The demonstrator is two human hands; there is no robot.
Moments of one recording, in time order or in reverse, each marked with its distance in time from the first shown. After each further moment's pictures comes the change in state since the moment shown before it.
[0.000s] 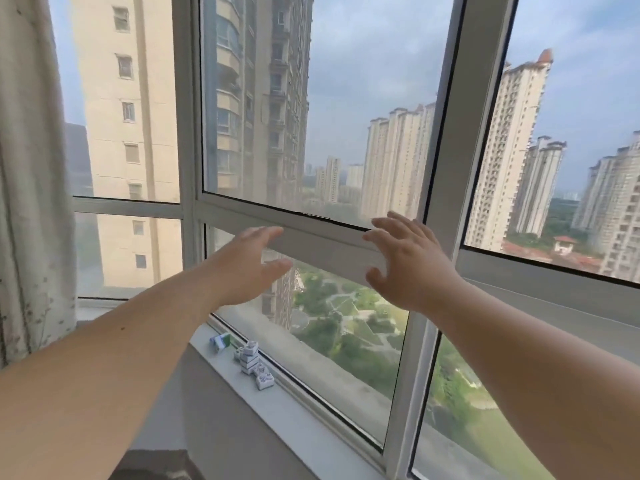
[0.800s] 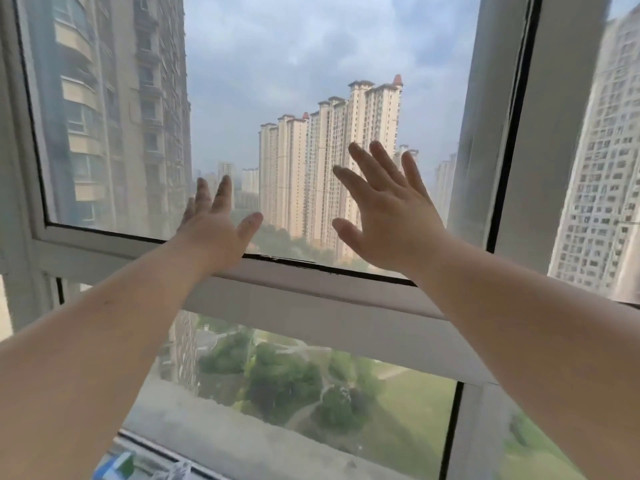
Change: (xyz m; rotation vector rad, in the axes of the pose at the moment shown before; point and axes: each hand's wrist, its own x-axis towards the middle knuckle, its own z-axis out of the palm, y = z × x) left_hand 0.278 -0.106 0.054 -0.080 0.035 0.049; right_hand 0.183 0.038 0.077 -0.403 0.139 0.162
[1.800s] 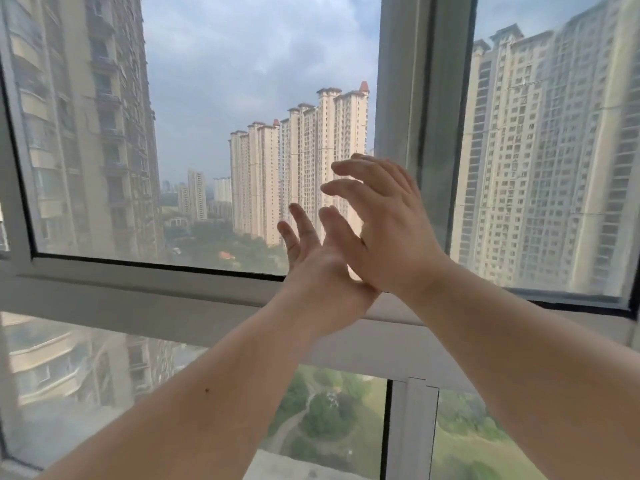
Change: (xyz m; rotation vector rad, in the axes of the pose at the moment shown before) left_hand -0.079 0.183 0.090 -0.226 -0.100 0.522; right_hand -0.053 0.051 -0.029 0.290 0.463 -0.026
